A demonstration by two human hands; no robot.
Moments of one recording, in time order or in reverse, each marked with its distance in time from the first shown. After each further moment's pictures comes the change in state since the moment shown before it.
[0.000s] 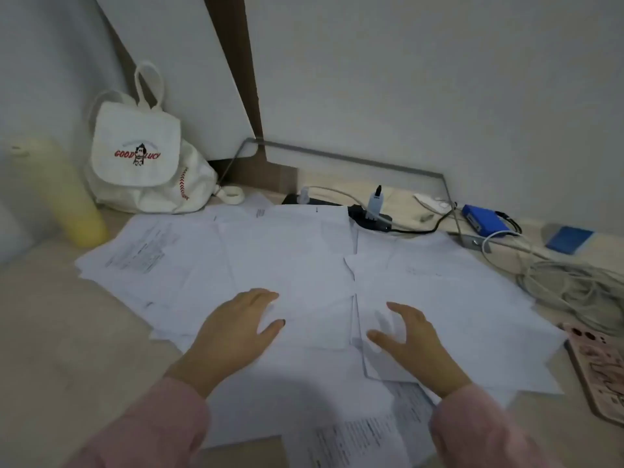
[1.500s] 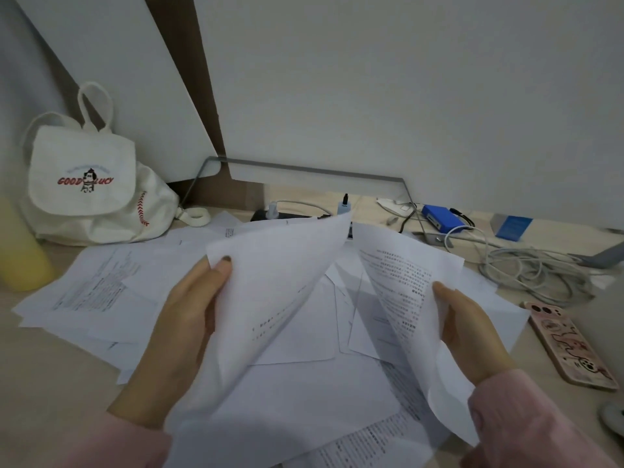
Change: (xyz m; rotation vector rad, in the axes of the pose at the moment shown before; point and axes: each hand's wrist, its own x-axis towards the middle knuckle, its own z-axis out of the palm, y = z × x) left_hand -0.014 0.026 -0.070 -1.412 0.236 -0.064; right_hand -0.016 -0.009 -0.049 1.005 0.325 0.154
